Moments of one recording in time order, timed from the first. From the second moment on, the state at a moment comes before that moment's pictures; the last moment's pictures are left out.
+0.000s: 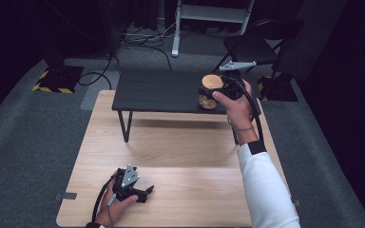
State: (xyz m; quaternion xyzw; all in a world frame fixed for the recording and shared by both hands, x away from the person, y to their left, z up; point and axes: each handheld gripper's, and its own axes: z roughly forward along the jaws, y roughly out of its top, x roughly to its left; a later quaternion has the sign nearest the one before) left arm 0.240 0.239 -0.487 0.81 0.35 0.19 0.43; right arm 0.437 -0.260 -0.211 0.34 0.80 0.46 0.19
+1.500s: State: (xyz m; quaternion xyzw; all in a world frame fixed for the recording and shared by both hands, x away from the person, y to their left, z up) left arm 0.240 0.239 -0.487 0.81 0.35 0.19 0.43; right arm 0.408 -0.280 -0.230 0.31 0.77 0.50 0.24
